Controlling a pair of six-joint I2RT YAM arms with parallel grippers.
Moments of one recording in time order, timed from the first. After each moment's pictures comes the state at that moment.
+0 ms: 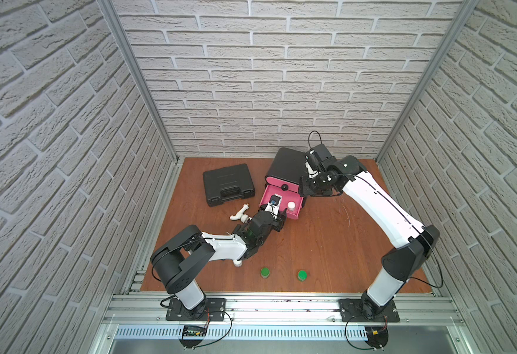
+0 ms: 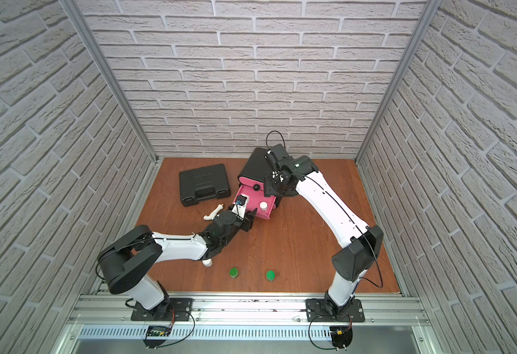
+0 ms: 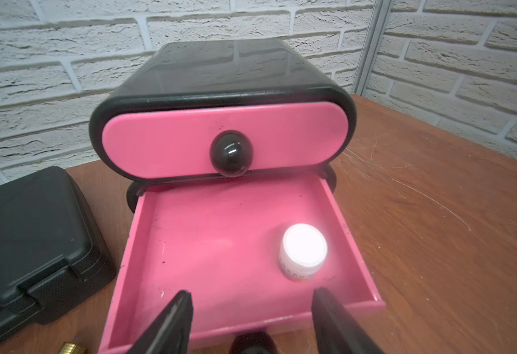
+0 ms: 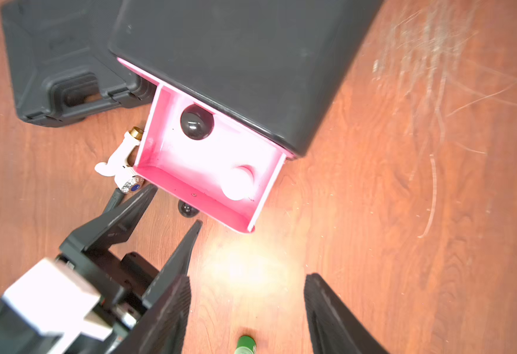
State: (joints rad) left arm -0.78 1.62 0.64 0.71 -0.34 -0.10; right arm 0.51 1.68 1.86 -1.28 0.10 0.48
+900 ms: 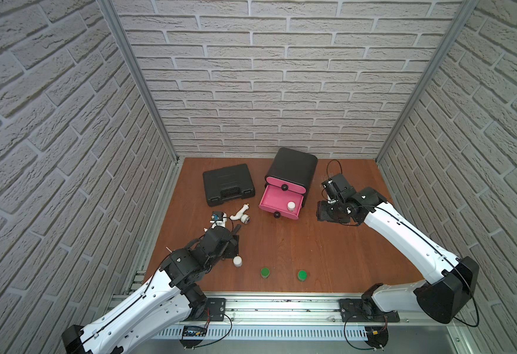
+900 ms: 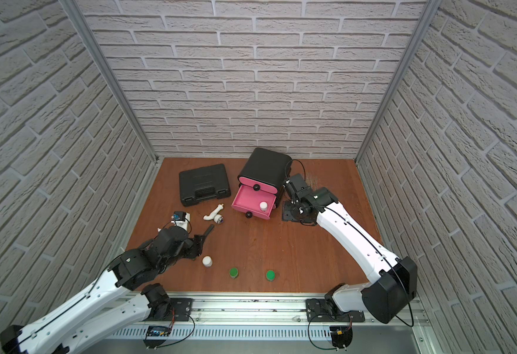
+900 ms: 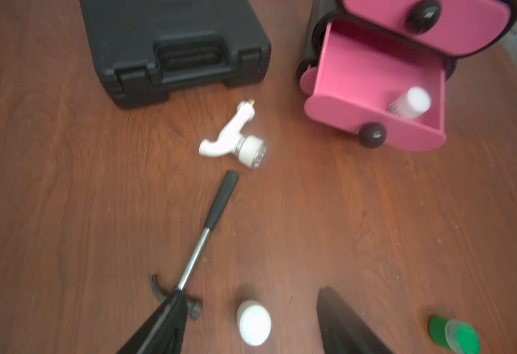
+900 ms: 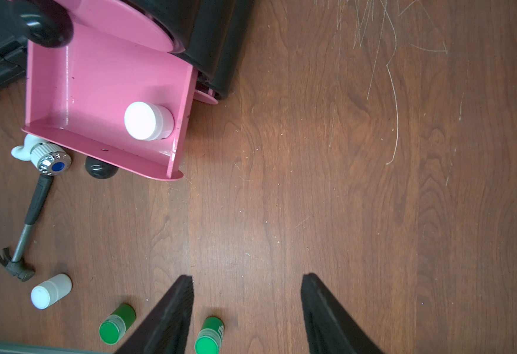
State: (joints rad) left arm -0.70 0.69 0.68 -0.88 -0.31 -0.66; right arm 0.47 1.37 1.30 -1.11 0.15 0.60
